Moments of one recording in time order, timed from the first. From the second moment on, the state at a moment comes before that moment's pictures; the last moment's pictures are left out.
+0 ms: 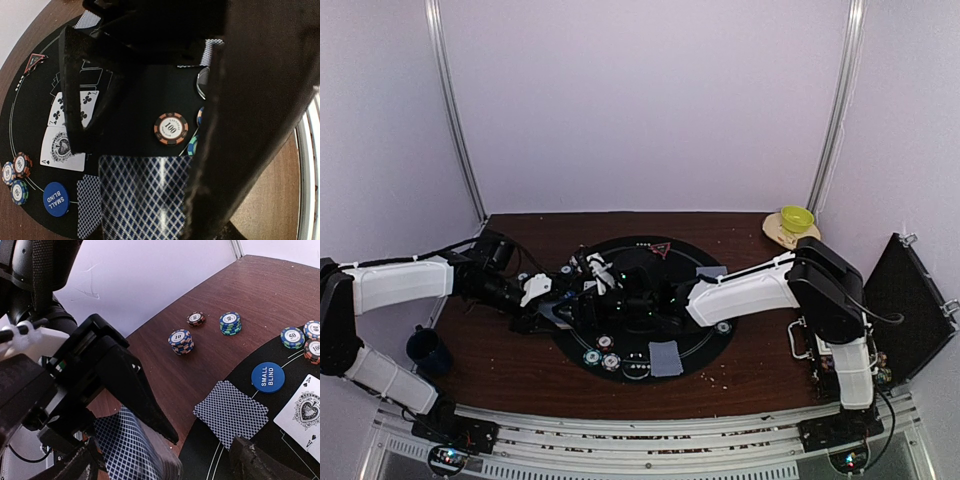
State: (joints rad) left arm -0.42 1.37 0.79 -0.46 0.65 0.92; right arm 1.06 2.13 1.41 0.41 -0.23 0.43
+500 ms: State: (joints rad) left arm -0.42 1.37 0.79 -0.47 0.65 0.92; right arm 1.06 2.19 1.47 0.34 -0.19 0.45
